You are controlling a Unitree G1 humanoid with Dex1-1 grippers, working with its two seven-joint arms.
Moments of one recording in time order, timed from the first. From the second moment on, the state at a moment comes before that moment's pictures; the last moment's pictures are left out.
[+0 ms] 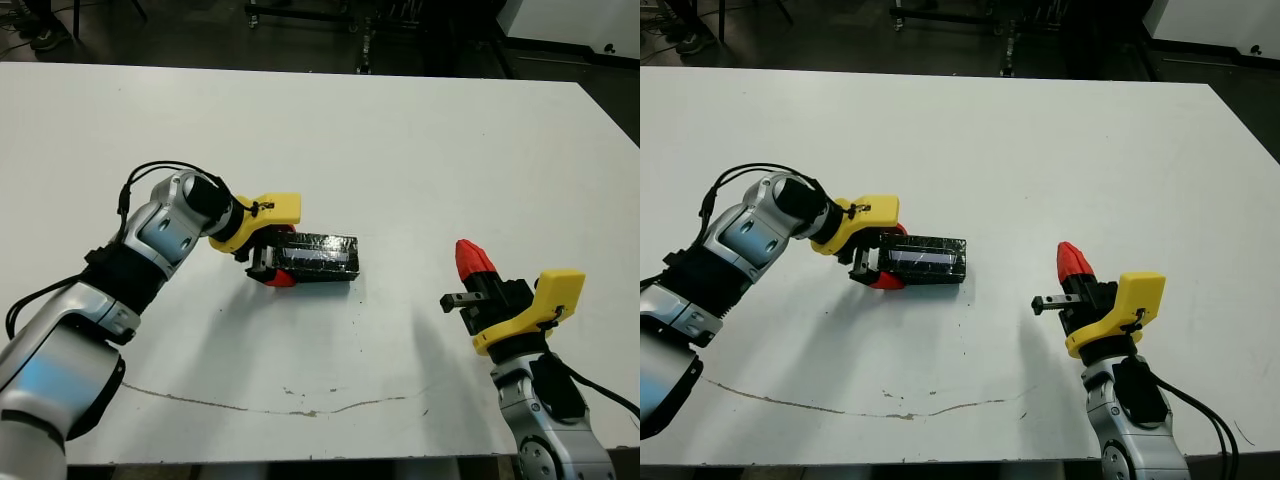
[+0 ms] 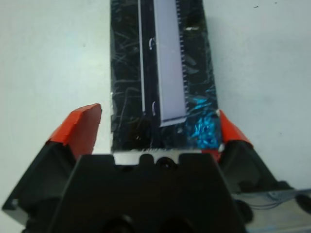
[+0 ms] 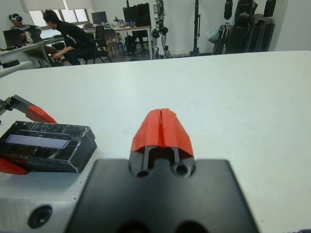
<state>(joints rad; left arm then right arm) -0.87 0.52 -0.53 0.50 0.14 0.28 -1.25 0.18 -0.13 -0.04 -0.47 0.29 0.27 0.14</state>
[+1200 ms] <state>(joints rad) -0.78 0.82 -0.47 0.33 0.19 0.23 -1.32 0.18 -0.13 -0.05 -0.47 0.29 0.27 0.15</state>
